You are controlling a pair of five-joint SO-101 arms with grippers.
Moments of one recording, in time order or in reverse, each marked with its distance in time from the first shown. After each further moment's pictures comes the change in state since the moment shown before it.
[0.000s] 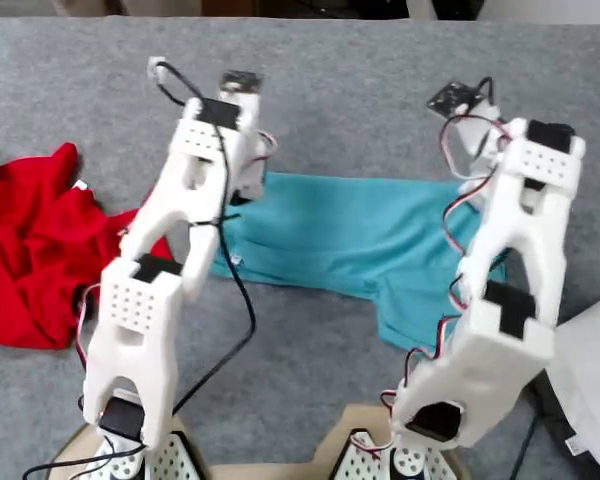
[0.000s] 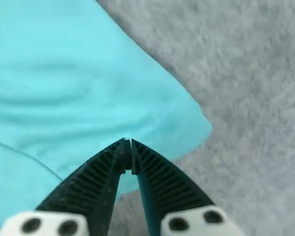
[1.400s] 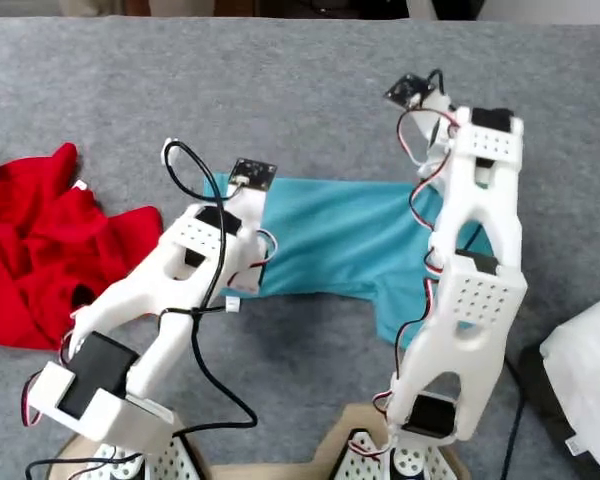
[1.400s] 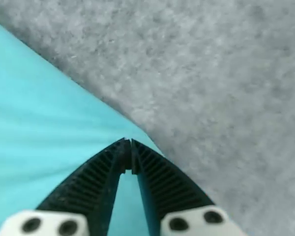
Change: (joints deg) left arm 4.6 -40.5 69.5 -32.5 -0.1; right arm -6.2 24.8 -29.2 4.5 -4.9
